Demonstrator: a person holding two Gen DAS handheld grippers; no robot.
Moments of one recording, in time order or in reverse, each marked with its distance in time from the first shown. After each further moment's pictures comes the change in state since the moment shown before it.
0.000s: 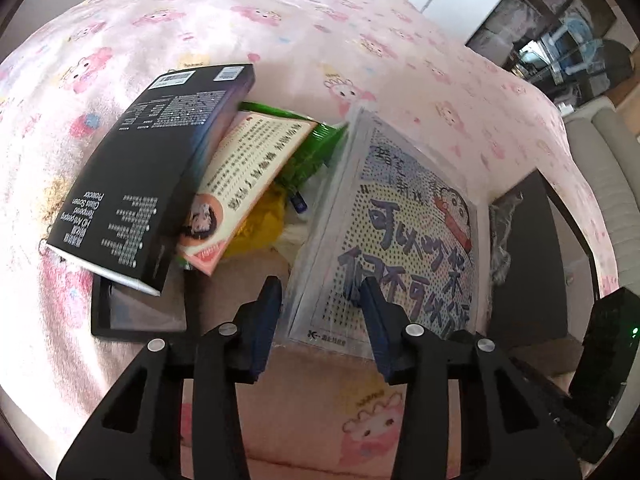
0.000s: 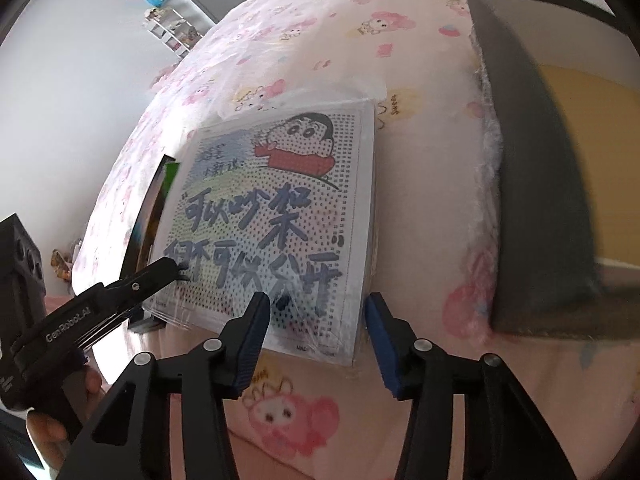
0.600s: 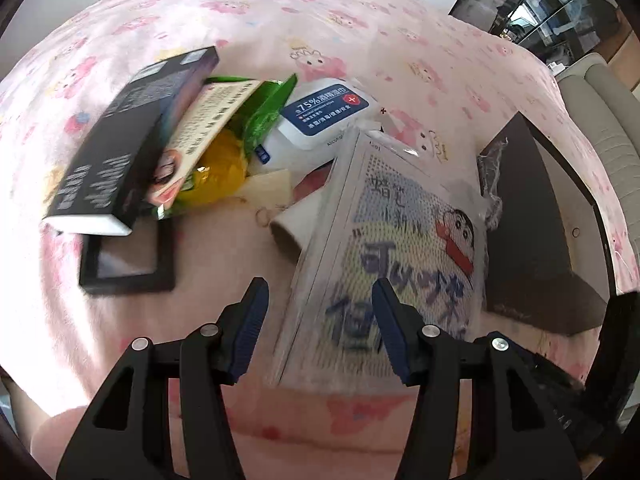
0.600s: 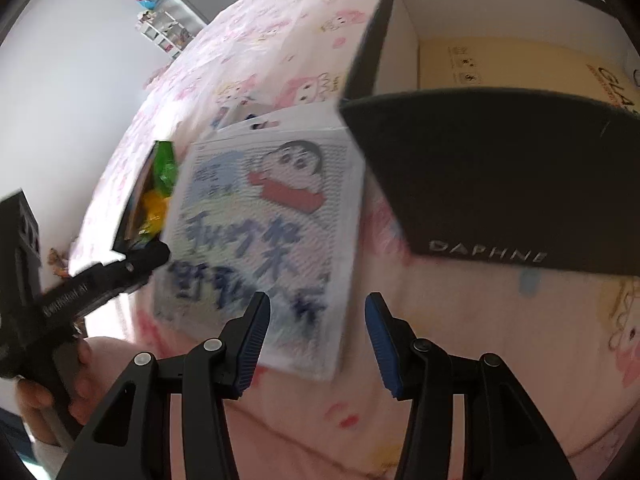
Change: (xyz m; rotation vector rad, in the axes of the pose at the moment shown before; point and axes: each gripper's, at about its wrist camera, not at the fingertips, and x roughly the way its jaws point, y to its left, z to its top) left arm 0.005 -0.028 -0.024 0.074 0.059 0.032; right arm -0.053 -0.042 -0.068 0.023 -0.005 -0.032
